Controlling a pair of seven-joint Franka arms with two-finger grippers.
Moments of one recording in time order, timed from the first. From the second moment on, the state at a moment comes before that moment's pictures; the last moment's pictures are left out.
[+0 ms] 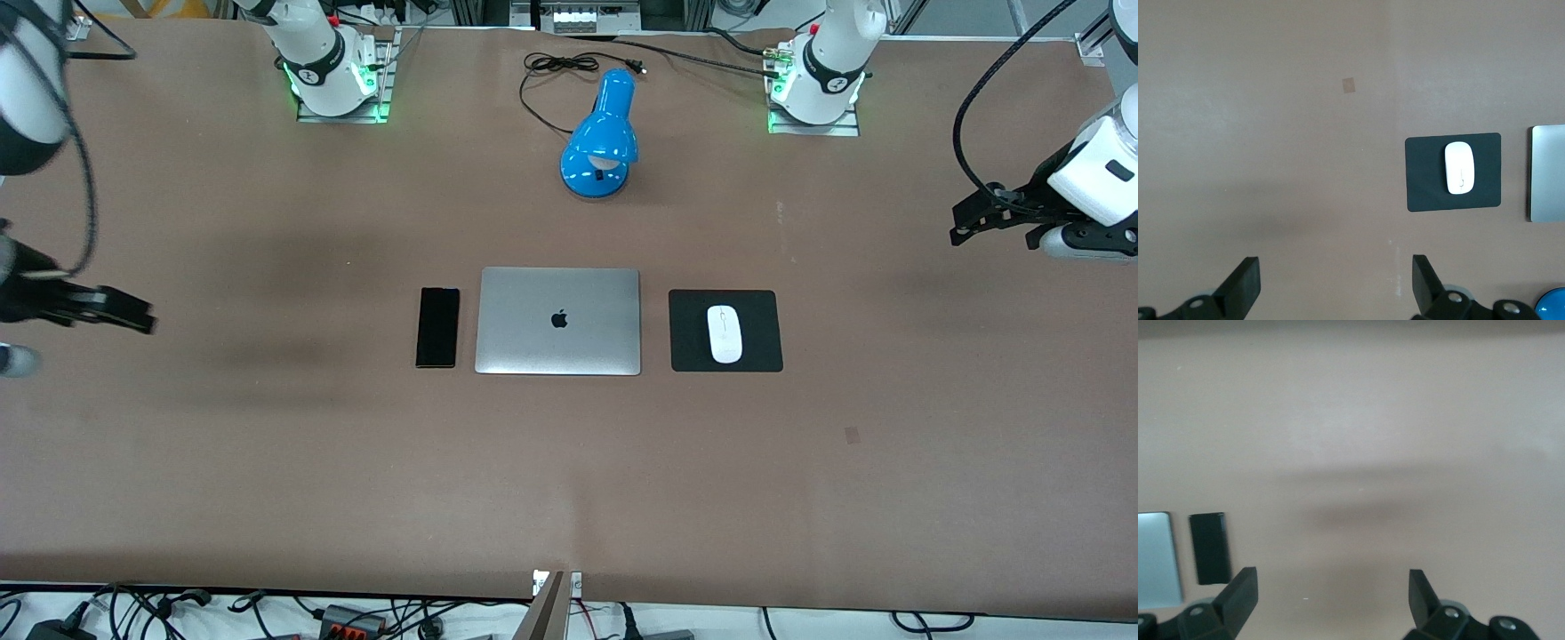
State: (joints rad) left arm -0.02 -0.04 0.03 -1.75 -0.01 1.72 0.04; right arm -0.03 0.38 0.02 -1.16 -0.07 1.56 0.05
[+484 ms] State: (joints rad) left arm -0.02 -0.04 0.03 -1.75 -0.01 1.72 0.04; right arm -0.02 0.28 -0.01 -1.23 -0.07 1.55 -0.01
